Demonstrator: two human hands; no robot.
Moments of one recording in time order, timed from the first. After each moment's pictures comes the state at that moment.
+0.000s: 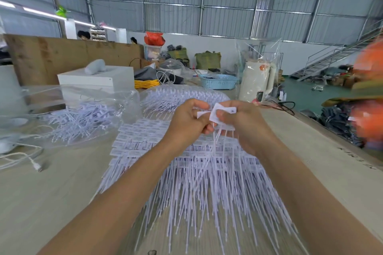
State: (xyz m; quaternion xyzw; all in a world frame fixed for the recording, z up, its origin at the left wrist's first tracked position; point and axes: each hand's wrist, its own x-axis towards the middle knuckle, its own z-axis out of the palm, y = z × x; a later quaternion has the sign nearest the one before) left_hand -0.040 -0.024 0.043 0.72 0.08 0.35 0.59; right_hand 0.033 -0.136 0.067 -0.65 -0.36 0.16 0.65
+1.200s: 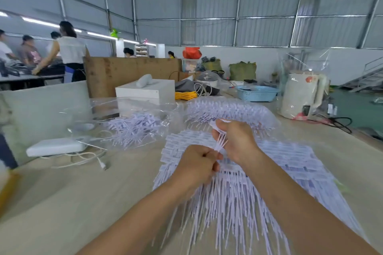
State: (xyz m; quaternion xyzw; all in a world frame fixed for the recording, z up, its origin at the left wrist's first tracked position) left_hand -0.119 -0.021 0.024 0.72 0.29 0.27 0.57; right_hand 0.002 -0.031 0.047 -0.53 -0.21 0.30 0.77
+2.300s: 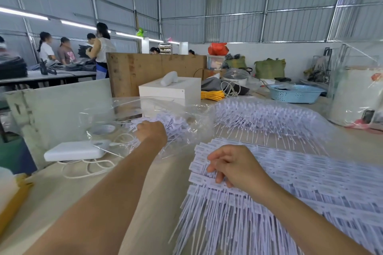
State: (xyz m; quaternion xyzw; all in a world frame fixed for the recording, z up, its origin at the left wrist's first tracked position) left_hand -0.124 0.231 0.002 0.77 0.63 0.11 0.00; right_hand -0.019 0.017 0.001 -0.67 -0.49 0.27 0.49
